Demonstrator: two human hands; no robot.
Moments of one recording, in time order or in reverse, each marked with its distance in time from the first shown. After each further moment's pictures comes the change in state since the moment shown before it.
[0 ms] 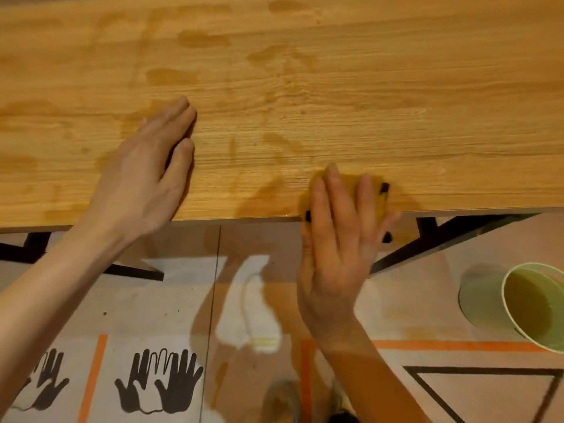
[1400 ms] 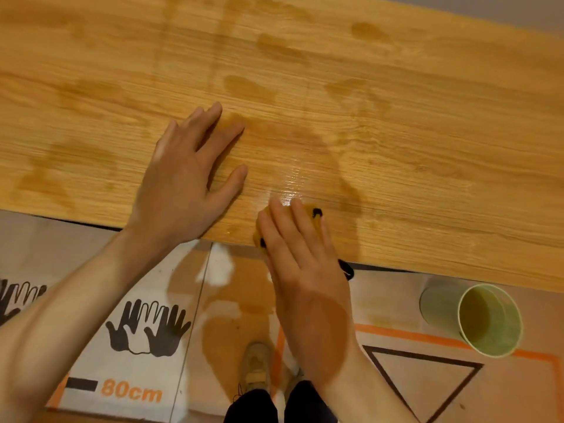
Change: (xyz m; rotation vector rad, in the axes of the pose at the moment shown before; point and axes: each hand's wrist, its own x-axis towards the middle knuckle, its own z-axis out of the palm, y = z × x) left_hand -0.003 -0.040 -0.021 0.001 -0.011 -0.027; right_hand 0.054 -0.091 -0.017 -0.089 -0.879 -0.130
